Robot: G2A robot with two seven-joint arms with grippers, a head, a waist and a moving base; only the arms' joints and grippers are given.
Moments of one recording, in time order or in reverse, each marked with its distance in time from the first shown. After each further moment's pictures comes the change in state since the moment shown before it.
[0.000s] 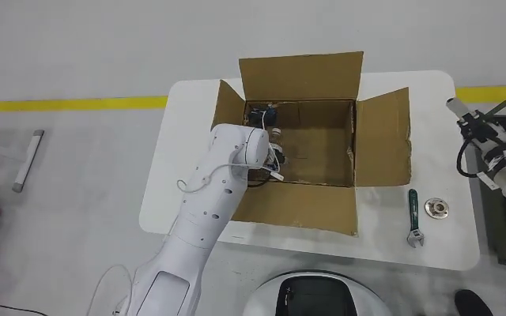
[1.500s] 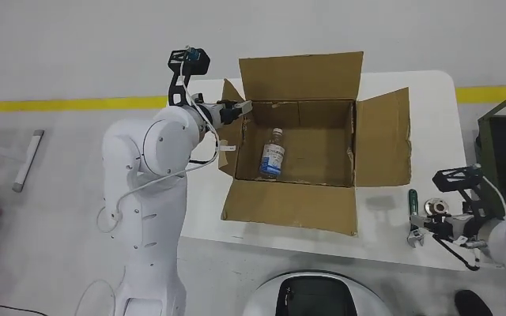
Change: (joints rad) left arm 0.084 0.078 -0.359 -0.495 0.018 -0.072 0.054; right arm -0.289 0.153 -0.099 -0.157 -0.400 -0.331 0.669
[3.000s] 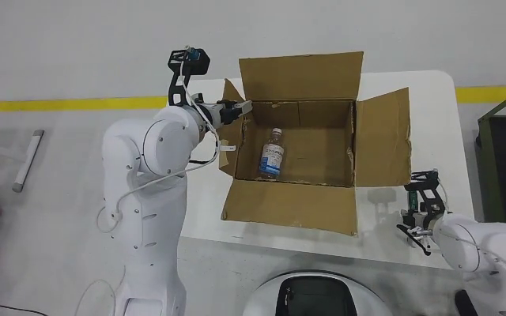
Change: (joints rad) left arm 0.000 0.000 0.000 0.000 0.000 0.000 0.000; right arm 0.089 -0.011 -0.250 0.235 -0.209 0.124 -0.175
